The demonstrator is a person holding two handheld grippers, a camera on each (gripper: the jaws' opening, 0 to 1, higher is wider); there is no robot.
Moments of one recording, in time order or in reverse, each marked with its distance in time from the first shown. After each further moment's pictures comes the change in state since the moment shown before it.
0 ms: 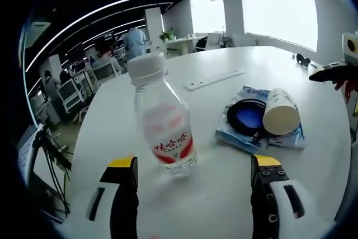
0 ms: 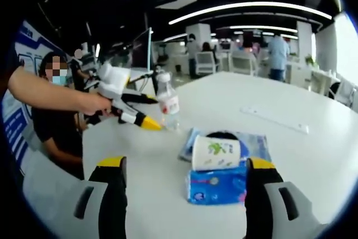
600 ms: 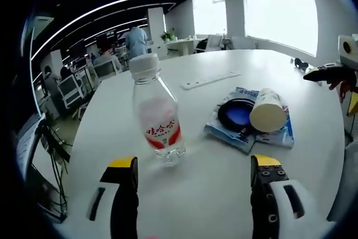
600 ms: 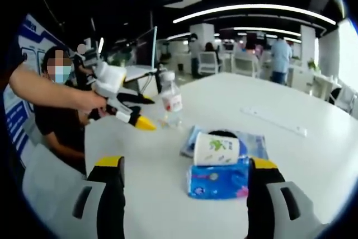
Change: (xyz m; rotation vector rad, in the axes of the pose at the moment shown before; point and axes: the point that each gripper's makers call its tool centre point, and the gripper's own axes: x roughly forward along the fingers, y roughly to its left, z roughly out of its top) left arm -0.019 -0.014 -0.007 -0.036 -0.013 -0.009; right arm -0.013 0.005 -0.002 -0.037 0.008 0.005
